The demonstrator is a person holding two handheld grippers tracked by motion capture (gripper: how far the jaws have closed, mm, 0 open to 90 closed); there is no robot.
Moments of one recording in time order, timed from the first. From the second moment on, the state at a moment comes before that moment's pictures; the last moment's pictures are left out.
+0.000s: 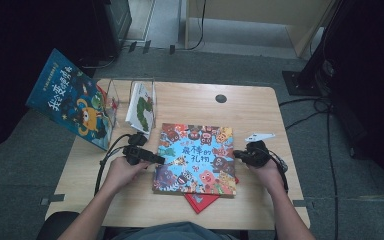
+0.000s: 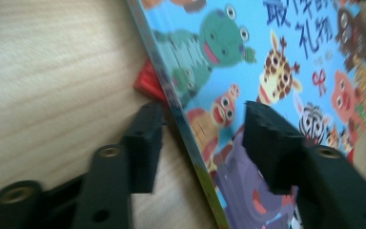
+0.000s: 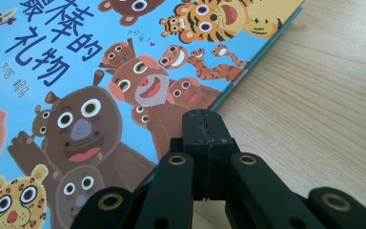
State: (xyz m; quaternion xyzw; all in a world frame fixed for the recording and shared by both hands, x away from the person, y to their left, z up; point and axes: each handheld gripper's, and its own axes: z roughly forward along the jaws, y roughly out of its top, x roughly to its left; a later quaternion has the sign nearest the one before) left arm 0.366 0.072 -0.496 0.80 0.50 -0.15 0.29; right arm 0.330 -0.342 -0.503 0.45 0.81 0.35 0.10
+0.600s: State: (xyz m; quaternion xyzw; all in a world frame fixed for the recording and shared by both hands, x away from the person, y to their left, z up) left arm 0.344 0.068 -0.496 0.80 0.50 -0.17 0.28; right arm 0.342 -0.339 -0.502 0.47 0.80 0.35 0.11
